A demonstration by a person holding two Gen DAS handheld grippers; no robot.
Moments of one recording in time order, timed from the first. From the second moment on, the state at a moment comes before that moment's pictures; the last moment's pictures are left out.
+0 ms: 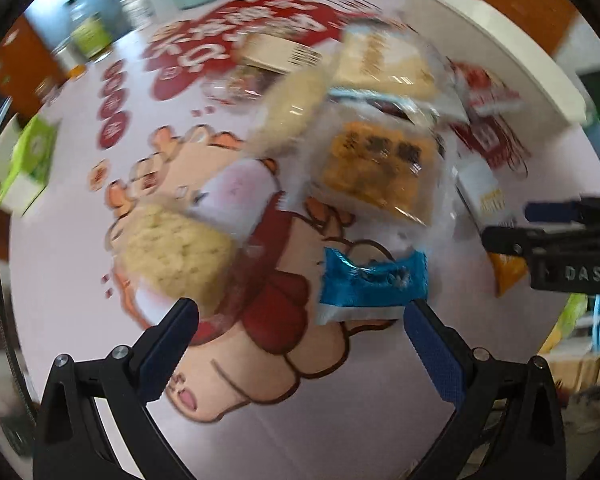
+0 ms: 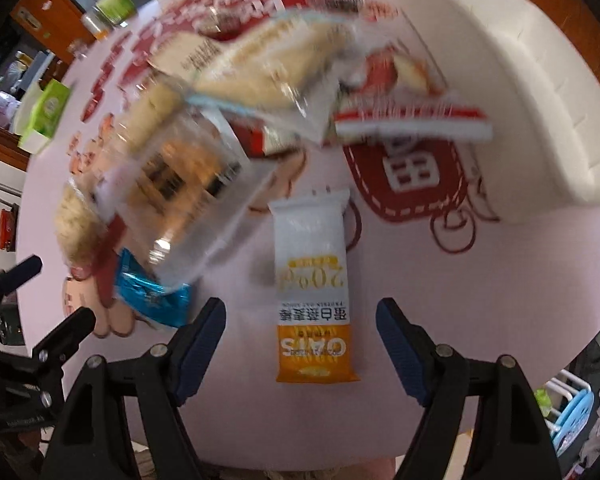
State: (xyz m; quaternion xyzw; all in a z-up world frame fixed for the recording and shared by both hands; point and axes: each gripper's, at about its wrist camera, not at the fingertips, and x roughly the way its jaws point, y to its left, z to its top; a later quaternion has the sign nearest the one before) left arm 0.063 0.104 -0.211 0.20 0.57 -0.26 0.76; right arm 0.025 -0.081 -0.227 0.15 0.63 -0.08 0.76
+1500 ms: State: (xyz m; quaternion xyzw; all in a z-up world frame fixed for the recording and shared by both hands) left arm 0.044 -0.033 -0.074 0.16 0.50 -0.26 0.81; right arm 0.004 -0.148 -0.115 0.06 0.53 -0.02 0.84
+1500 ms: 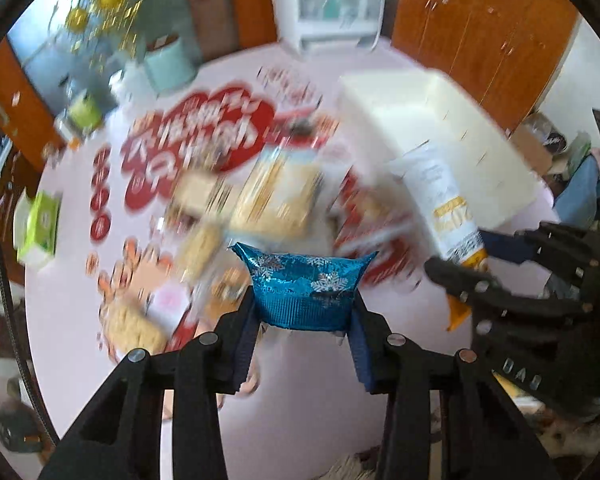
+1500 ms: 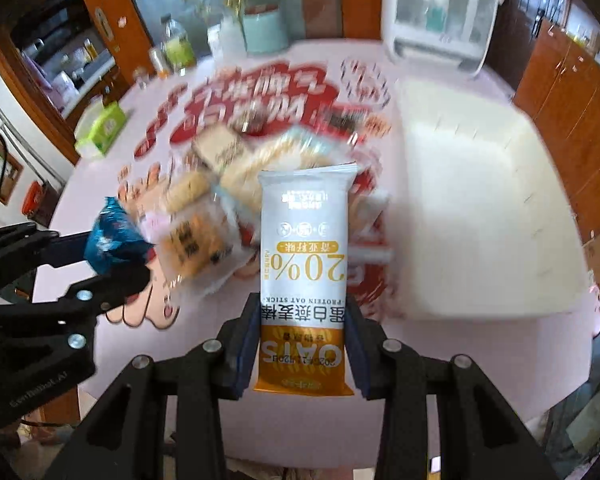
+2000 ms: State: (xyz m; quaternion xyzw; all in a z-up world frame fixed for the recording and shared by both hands) left arm 0.077 -0.210 -0.036 0.11 0.44 -0.28 0.84; right arm 0.008 -0.306 -0.052 0.06 0.45 -0.14 0.88
